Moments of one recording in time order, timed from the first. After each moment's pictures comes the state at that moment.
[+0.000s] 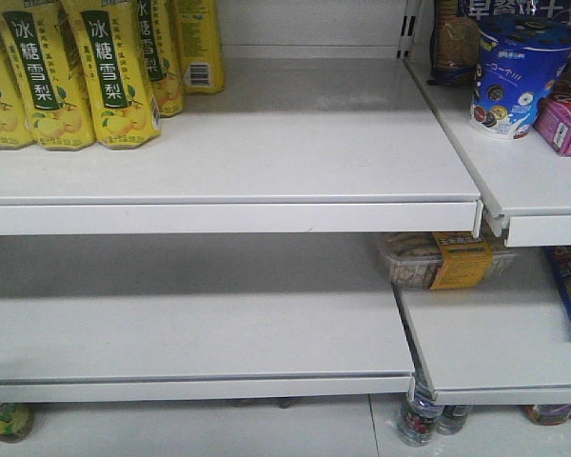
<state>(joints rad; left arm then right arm) 0.10 -0.01 0.04 0.17 0.02 -0.37 0.00 -0.01 0.03 -0.12 0.00 0.31</state>
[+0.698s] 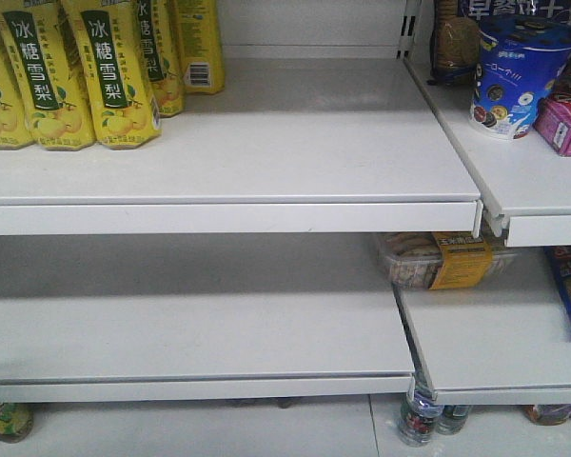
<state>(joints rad) 0.10 -0.01 0.04 0.17 0.02 -0.37 0.00 -0.01 0.03 -0.12 0.00 0.31</state>
